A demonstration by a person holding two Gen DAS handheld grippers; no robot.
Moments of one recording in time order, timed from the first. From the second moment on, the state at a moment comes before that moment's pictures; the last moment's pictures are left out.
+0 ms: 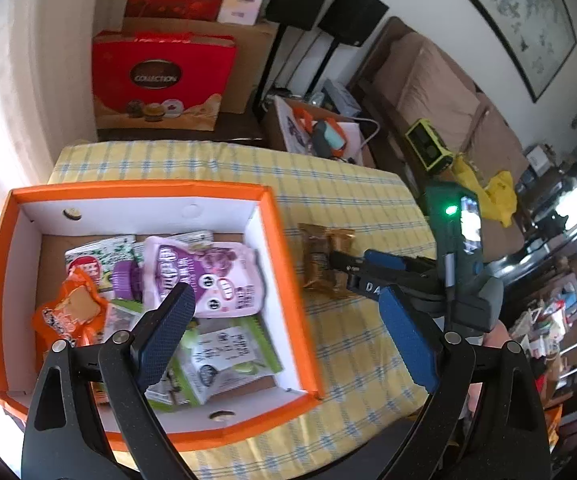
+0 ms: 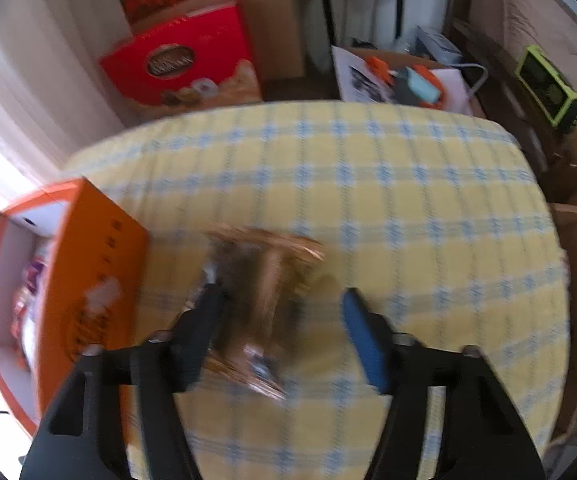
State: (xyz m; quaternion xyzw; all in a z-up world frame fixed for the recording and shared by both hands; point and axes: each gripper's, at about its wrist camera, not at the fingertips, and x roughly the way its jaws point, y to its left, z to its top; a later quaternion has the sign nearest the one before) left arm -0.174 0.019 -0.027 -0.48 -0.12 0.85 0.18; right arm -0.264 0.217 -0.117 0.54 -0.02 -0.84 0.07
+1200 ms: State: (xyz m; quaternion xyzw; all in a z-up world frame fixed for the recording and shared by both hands) left arm -0.237 0.153 -0.082 -0.57 0.05 0.80 0.17; right arm -0.202 0.310 -0.105 0.51 -0.04 -0.86 0.06
